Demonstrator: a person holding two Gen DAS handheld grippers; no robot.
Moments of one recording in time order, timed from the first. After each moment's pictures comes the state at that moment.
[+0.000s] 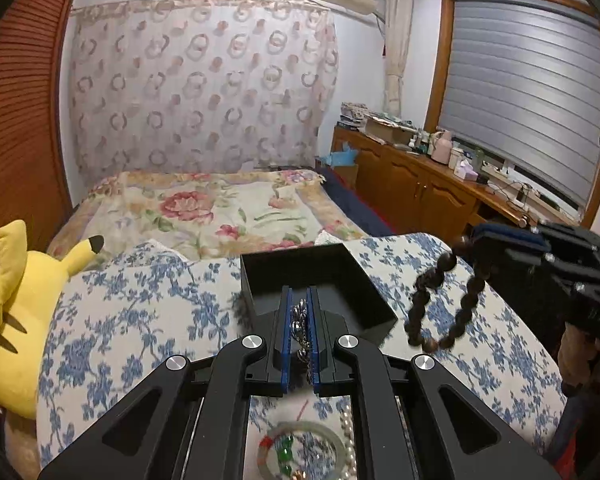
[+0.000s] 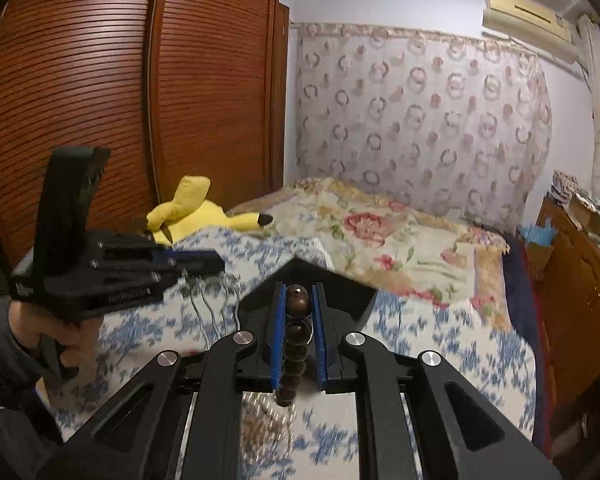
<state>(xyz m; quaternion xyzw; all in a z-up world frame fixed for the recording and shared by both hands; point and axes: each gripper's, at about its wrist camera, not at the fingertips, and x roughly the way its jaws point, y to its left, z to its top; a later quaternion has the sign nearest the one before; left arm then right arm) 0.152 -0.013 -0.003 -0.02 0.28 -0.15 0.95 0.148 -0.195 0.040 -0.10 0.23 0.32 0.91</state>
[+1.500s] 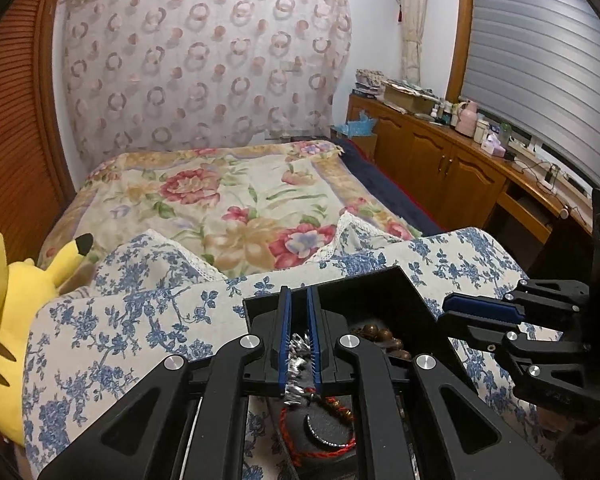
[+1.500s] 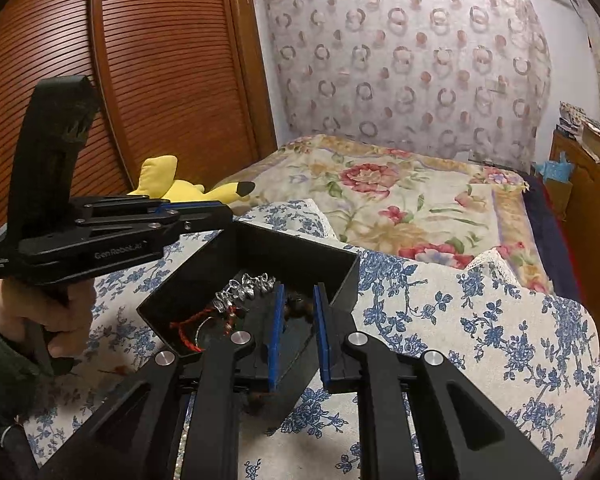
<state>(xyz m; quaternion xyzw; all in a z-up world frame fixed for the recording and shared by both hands) 0.261 -0.032 -0.032 0.00 0.33 -0.13 0.93 0.254 -0.205 -0.047 -0.04 0.32 0.31 0.89</state>
